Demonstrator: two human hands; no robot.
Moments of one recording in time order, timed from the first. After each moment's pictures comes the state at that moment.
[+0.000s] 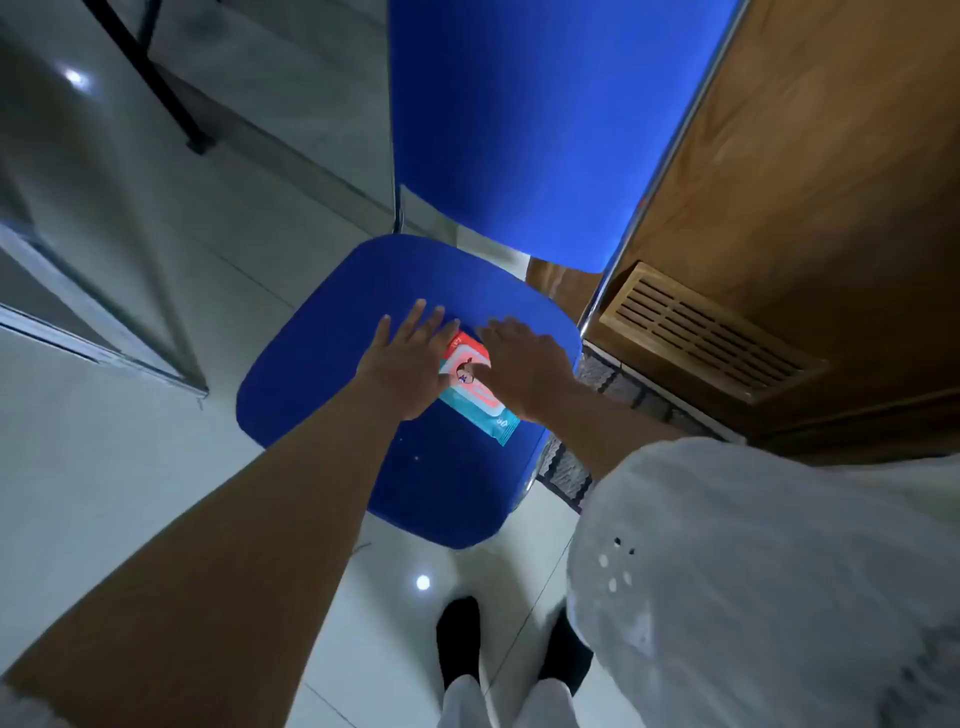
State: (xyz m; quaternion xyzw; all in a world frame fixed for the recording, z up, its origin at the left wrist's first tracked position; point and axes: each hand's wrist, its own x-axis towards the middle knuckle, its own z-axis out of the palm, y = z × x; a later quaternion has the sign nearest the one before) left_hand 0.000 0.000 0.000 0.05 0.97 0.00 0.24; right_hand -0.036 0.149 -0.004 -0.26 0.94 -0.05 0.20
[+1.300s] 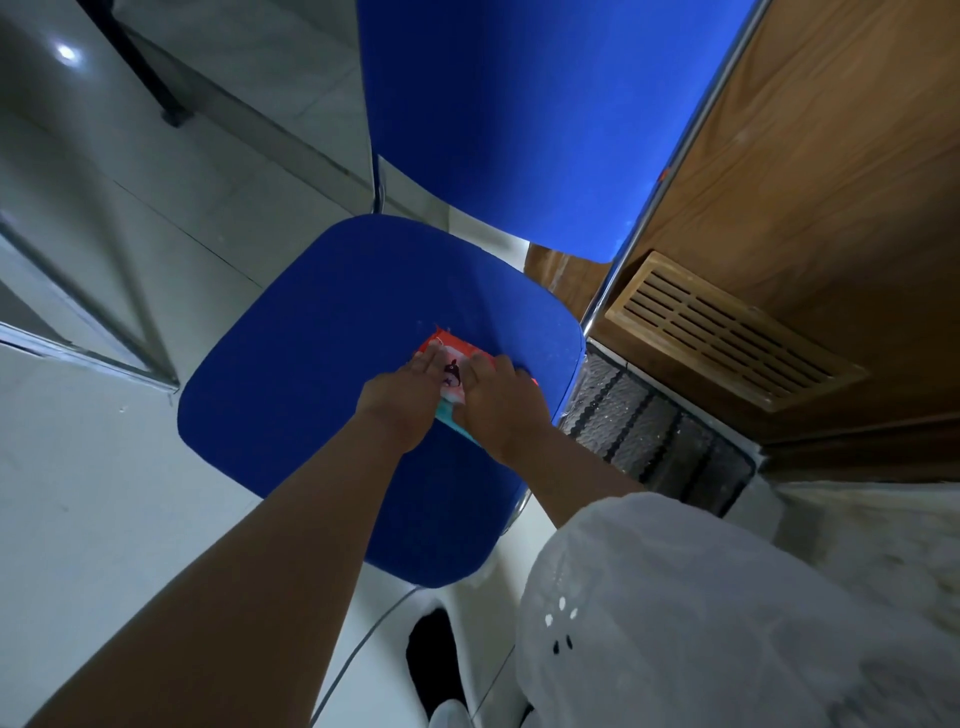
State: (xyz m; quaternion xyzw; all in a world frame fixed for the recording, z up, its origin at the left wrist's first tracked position) left_hand -0.006 0.022 -0.072 -0.01 0.96 0.04 0.28; right_hand -0.032 0.149 -0.079 -0.30 0.94 -0.03 0.18
